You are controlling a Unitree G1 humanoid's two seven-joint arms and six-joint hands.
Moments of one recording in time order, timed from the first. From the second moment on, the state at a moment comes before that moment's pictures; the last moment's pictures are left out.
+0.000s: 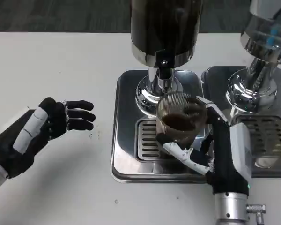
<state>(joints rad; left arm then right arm) -0.35 0.47 0.25 0.94 -0.27 -0.56 -0.95 -0.07 -0.04 0.28 0.51 -0.56 -0.51 -0.74</state>
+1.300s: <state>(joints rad) -0.20 0.52 0.17 0.51 -0.26 -0.87 -0.98 0.28 -0.11 0.19 -0.01 -0.56 -0.51 -0.55</state>
